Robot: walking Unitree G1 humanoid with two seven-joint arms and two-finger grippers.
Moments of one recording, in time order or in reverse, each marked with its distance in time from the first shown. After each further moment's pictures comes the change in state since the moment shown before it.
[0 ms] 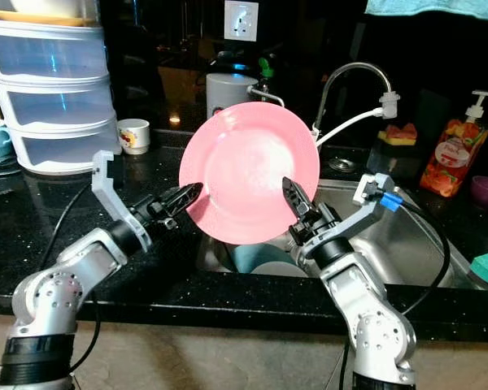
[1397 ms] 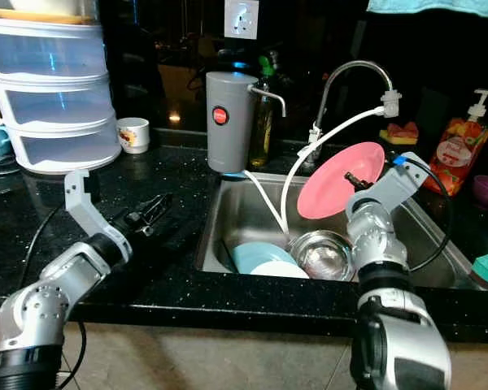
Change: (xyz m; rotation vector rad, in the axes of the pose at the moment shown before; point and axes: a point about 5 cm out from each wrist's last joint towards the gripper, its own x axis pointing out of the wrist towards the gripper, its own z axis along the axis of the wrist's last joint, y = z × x) left arm -0.021 0.029 -0.004 -0.018 -0.025 0.197; right arm 0.053 -0.116 0.046 -0.262 -0.030 -0.863
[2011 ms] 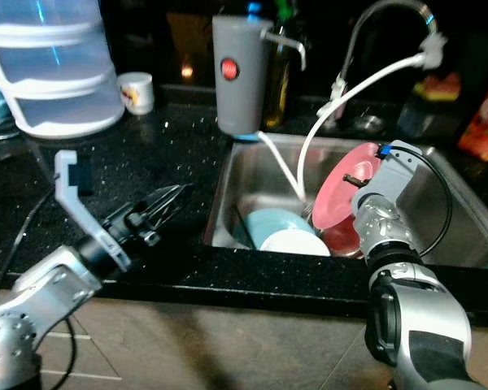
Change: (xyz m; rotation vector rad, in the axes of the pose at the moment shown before) left arm -0.031 -0.093 0.017 -0.001 0.003 -0.379; right arm 0.007 0.005 0.018 -0.220 0.001 0.005
